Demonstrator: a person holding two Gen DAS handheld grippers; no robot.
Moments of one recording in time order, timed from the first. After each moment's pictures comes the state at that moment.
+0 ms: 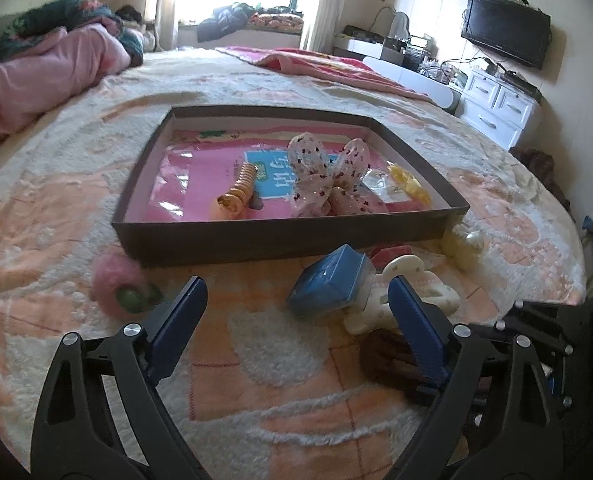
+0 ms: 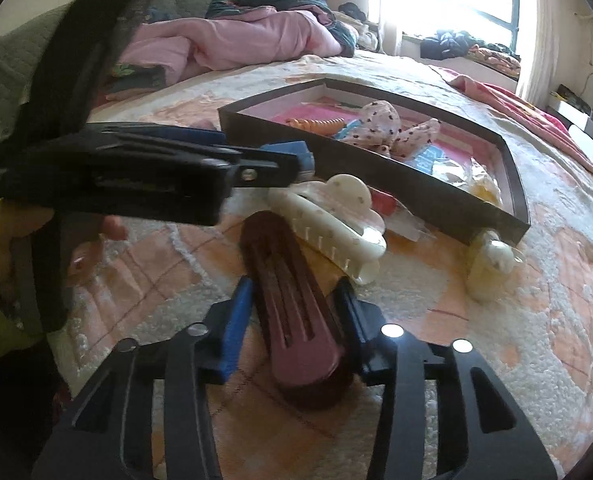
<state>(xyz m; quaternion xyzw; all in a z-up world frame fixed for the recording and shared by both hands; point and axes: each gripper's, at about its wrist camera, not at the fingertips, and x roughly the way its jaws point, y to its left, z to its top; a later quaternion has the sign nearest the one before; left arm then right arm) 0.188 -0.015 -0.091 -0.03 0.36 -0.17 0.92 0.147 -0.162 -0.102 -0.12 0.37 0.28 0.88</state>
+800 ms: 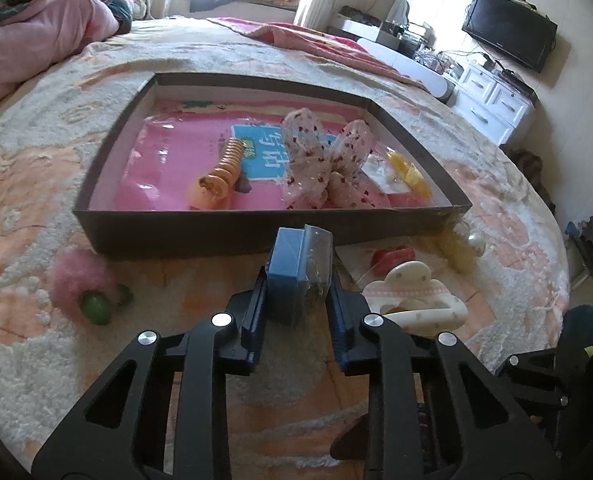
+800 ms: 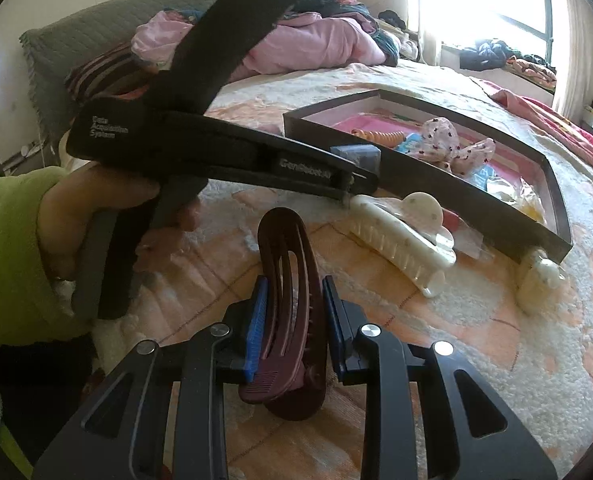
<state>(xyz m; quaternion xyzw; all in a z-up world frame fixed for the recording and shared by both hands) 0.207 -0.013 -0.097 -0.06 0.40 -0.20 0.89 0.129 -0.141 -0.095 -0.11 0.35 0.35 0.86</state>
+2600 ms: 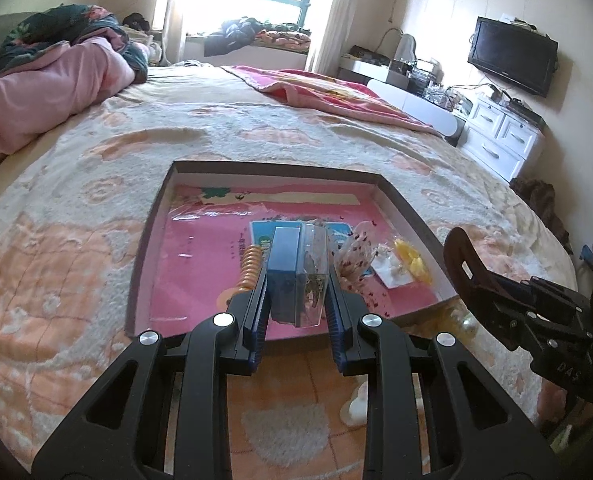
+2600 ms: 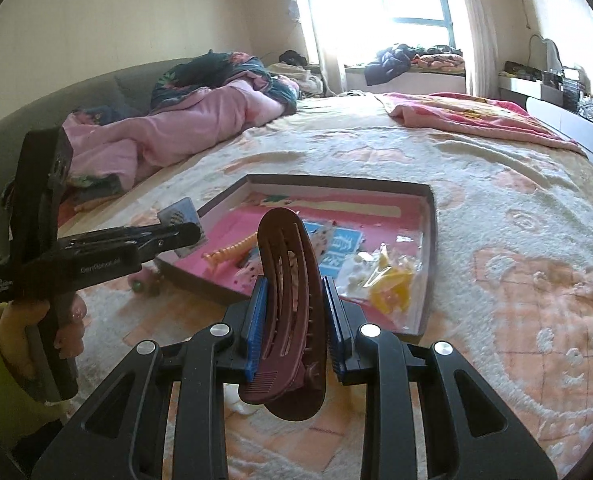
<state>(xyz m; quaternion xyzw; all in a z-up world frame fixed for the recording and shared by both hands) 0.228 -0.012 -0.045 -0.05 0.33 -0.17 0.93 0.214 -0.225 -0.037 0.01 0.30 0.22 0.93</state>
